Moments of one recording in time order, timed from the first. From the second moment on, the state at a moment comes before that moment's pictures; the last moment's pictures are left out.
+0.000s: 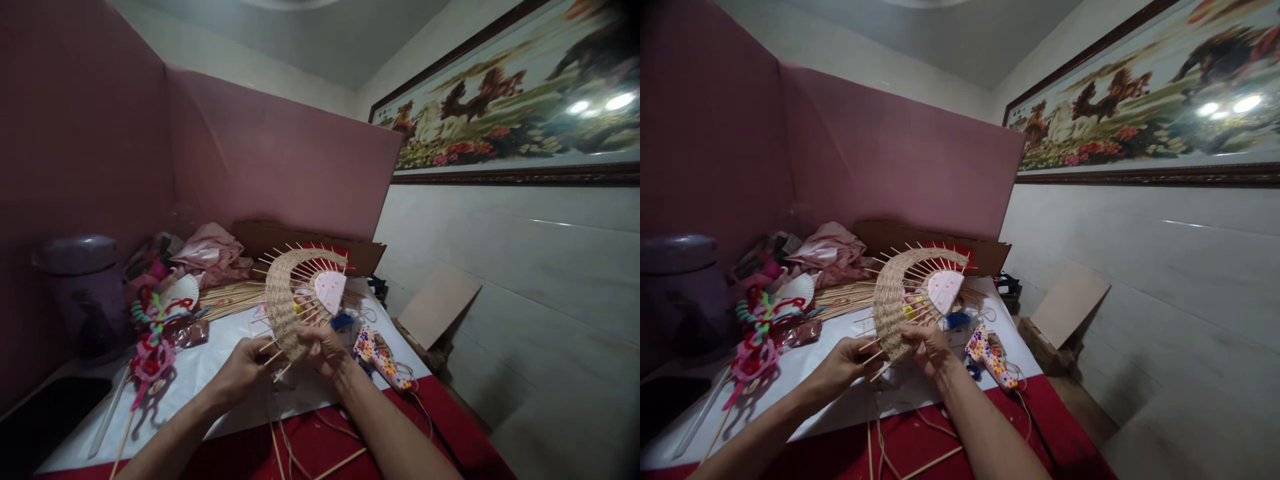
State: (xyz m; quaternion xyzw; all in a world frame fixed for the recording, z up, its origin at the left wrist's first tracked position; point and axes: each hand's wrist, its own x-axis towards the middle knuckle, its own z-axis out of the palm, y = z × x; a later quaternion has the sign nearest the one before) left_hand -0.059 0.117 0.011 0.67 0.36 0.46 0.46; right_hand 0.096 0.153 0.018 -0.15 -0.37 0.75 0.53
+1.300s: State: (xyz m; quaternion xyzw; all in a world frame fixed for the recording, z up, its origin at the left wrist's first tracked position) left_hand -0.072 0.117 0.008 0.69 0.53 0.47 0.11; right_hand 0.106 0.168 0.014 -0.17 -0.36 0.73 0.55
